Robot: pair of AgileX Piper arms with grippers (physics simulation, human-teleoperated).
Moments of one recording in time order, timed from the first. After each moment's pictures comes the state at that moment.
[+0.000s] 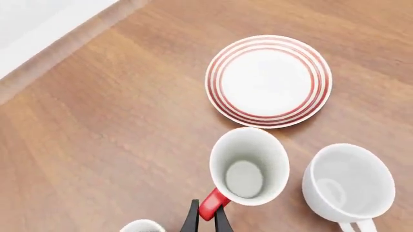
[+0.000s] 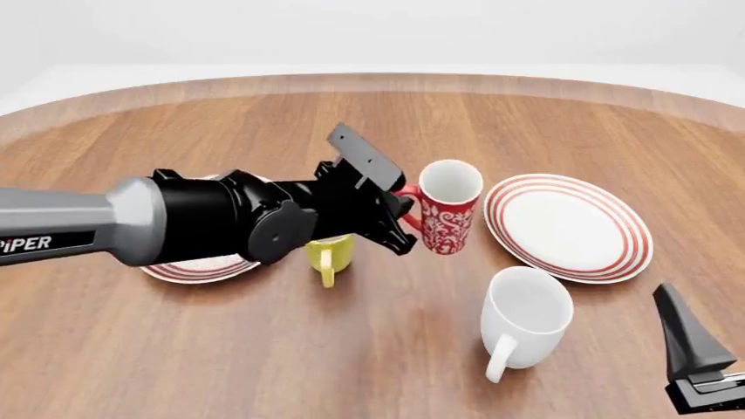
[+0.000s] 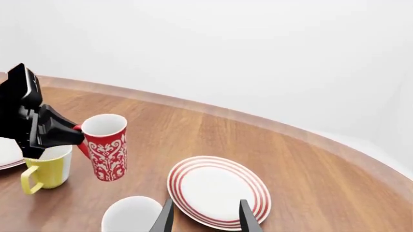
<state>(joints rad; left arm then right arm) -0.75 1.70 -1.04 -0.07 0.17 0.10 0.00 -0.01 -0.03 -0.18</state>
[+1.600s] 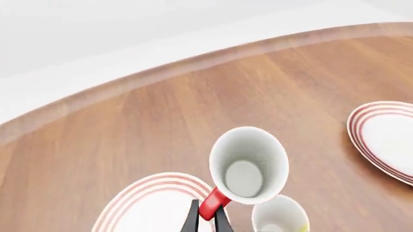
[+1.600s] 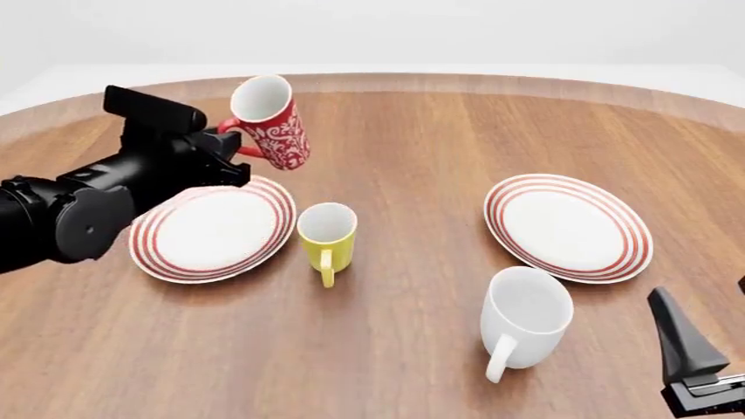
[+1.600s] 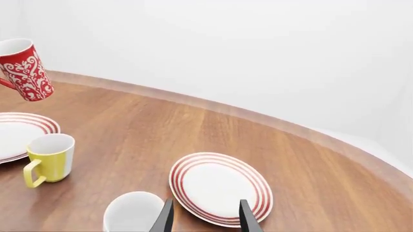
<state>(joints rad) -0.29 1.37 -0.74 -0.29 0.09 0.11 0.00 0.00 -0.01 -0.19</state>
